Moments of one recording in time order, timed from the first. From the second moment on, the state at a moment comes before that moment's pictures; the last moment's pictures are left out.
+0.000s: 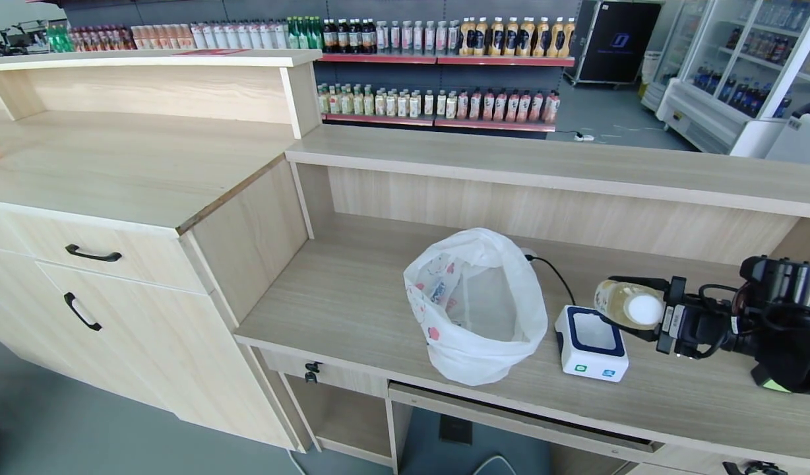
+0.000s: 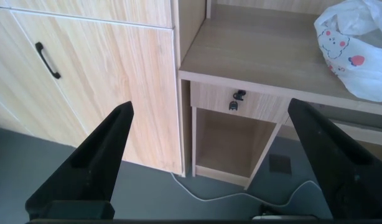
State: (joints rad) left arm 0.00 0.00 0.00 0.00 0.00 0.00; right arm -0.23 2.06 -0.69 -1.03 1.03 -1.44
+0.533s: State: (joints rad) left arm 0.00 0.00 0.00 0.00 0.00 0.00; right arm -0.20 2.11 -0.74 -1.03 1.03 -1.43
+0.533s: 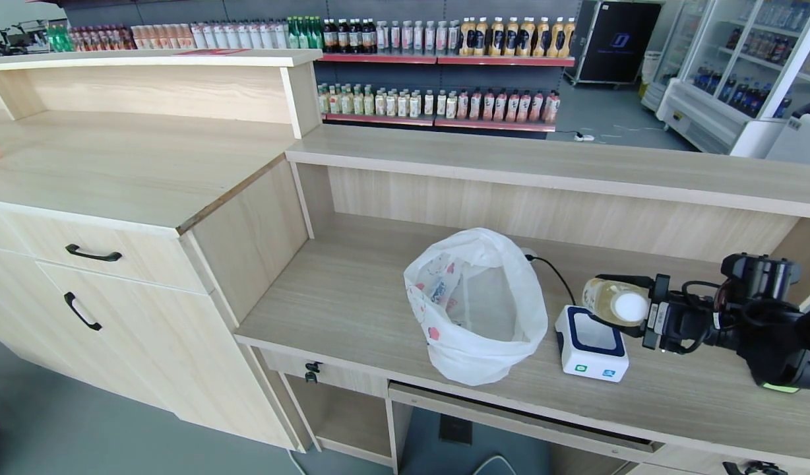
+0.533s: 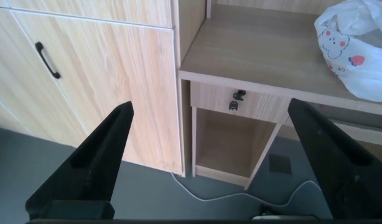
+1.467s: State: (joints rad) left arm 0.00 0.00 0.00 0.00 0.00 0.00; right arm -0.16 2.16 -0.81 -1.03 1.03 -1.43
